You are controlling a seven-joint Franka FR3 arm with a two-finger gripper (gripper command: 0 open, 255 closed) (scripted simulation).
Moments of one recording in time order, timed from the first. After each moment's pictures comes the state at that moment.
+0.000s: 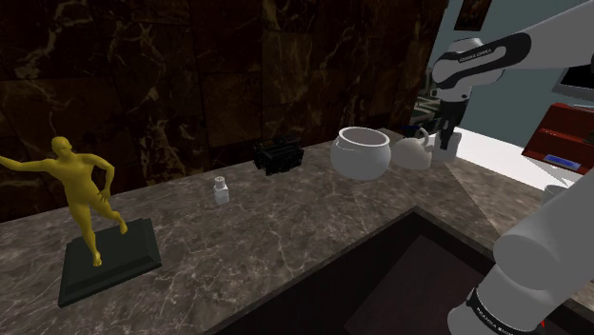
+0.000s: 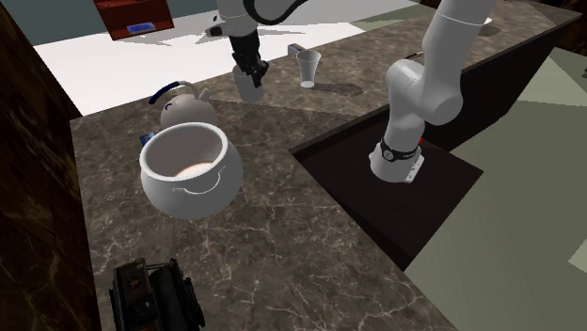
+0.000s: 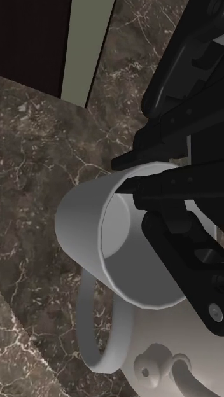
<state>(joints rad) -0.39 -0.17 -0.38 -2.09 -0.21 1.84 -0.81</state>
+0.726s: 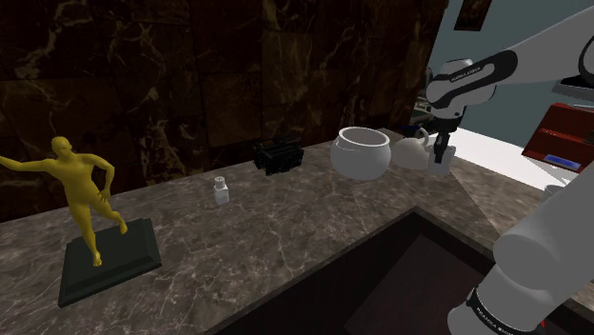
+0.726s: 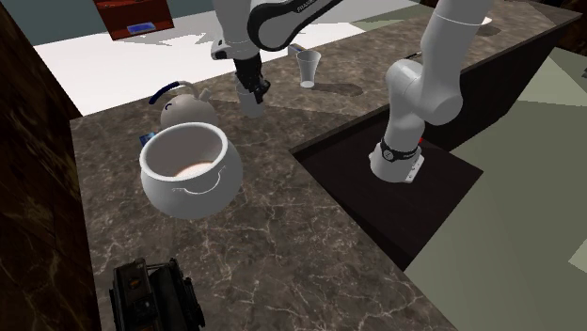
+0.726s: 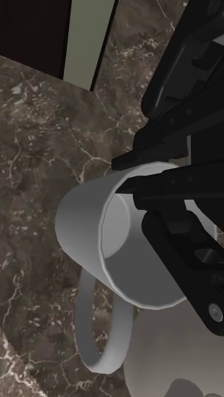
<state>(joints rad) -0.40 -0.13 -0.39 -2.20 -0.21 1.99 -0.79</state>
